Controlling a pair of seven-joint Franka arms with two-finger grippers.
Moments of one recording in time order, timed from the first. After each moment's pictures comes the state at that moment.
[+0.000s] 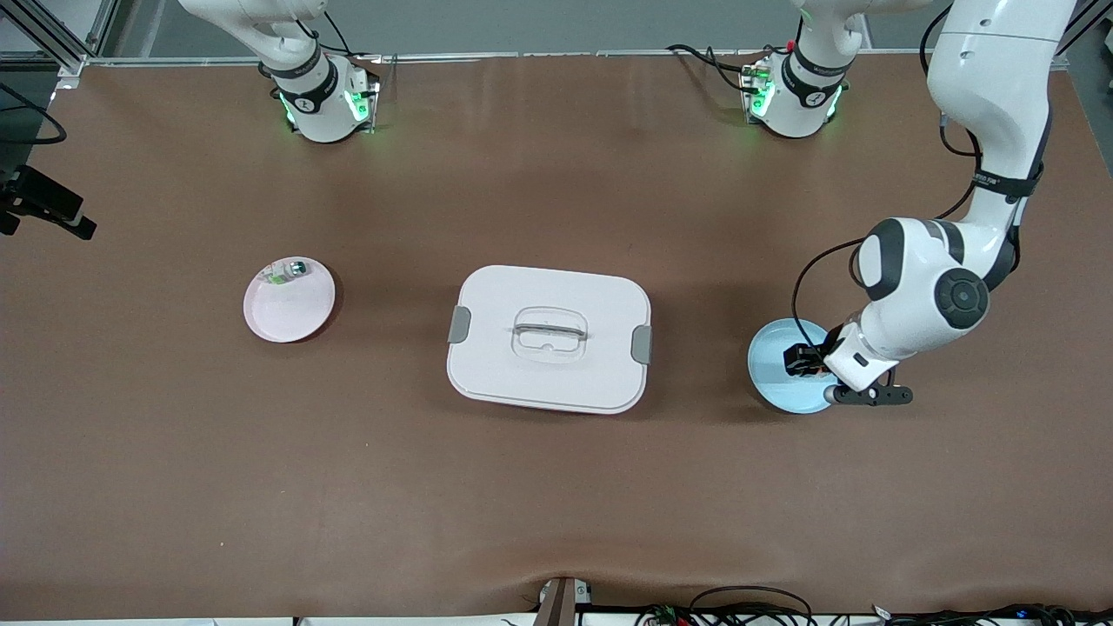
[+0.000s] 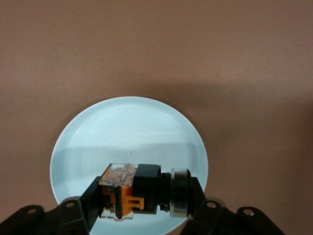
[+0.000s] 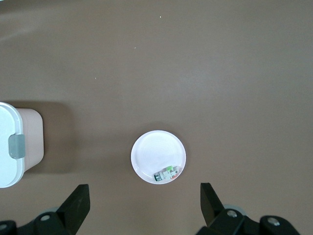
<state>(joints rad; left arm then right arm) 0.00 0.44 -0.13 -1.90 -0.14 2.33 -0.04 -0.03 -0.01 -0.05 -1.49 0.04 1.54 0.02</state>
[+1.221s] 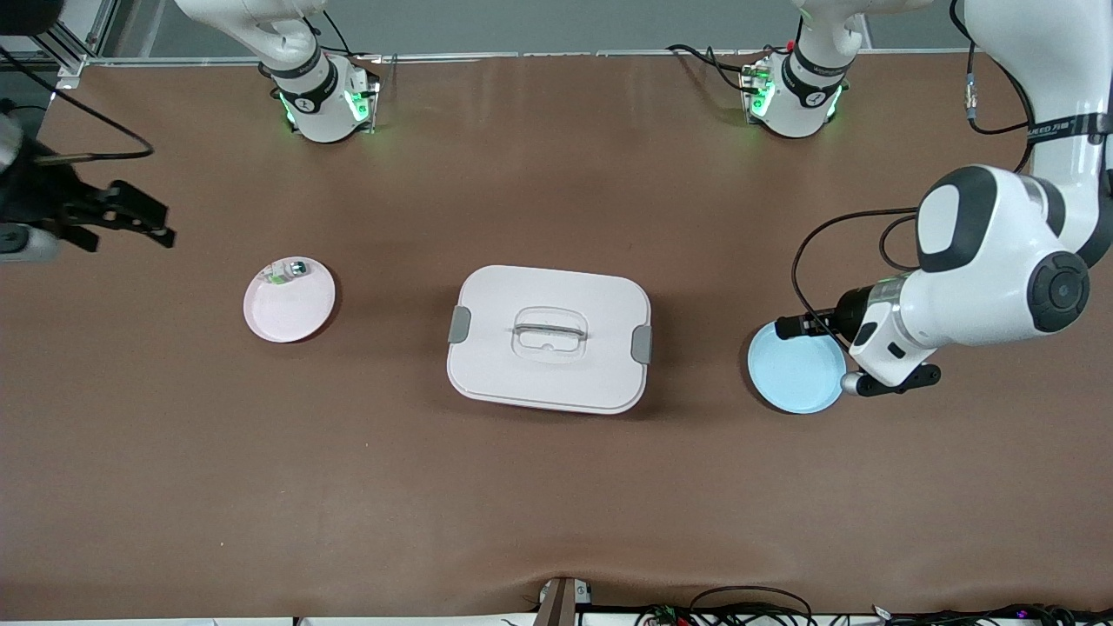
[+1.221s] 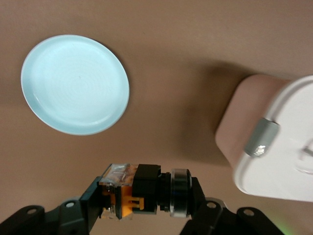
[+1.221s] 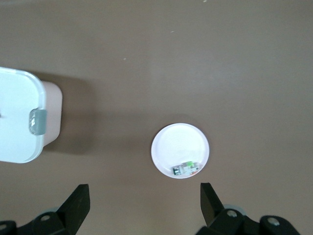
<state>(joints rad) -0.01 0.37 -0.20 -1.54 -0.25 1.72 -0.33 0.13 0.04 -0.04 -1.49 0.04 1.52 0.05</state>
